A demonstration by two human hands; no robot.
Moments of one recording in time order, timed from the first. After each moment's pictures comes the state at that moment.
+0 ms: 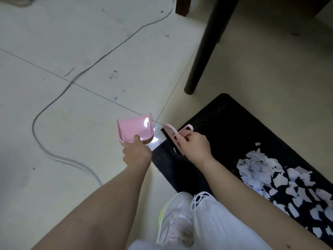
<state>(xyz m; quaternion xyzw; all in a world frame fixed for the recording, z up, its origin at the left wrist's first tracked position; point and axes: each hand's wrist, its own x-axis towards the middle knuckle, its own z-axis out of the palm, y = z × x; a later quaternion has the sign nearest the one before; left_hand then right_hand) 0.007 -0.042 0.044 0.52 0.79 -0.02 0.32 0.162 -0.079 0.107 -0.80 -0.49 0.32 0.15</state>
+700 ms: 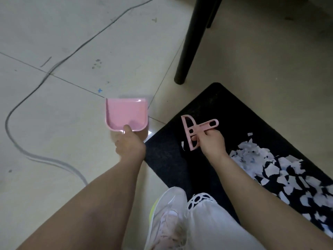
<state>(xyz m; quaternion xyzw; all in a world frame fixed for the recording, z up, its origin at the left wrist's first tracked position) 0.032 -0.034 0.026 0.51 0.81 0.03 0.29 0.225 -0.099 0.083 -0.84 -0.29 0.36 0.27</state>
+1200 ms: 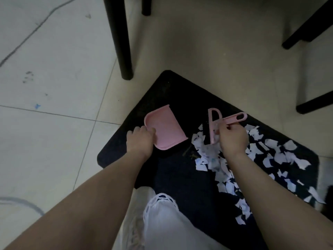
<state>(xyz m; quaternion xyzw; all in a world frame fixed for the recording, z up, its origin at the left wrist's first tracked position) 0.161 -0.072 0.021 0.88 0.43 -0.14 0.11 0.366 -0.201 0.087 -0.93 -0.17 0.15 0.29</state>
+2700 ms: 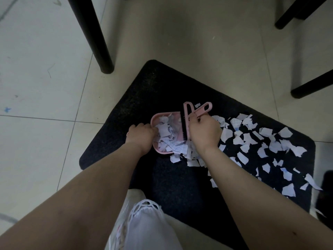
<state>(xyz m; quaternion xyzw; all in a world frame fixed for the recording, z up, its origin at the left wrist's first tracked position) 0.211 -0.072 0.006 0.92 0.30 -0.22 0.12 0.351 -0.179 0.062 -0.93 -0.24 0.14 0.24</state>
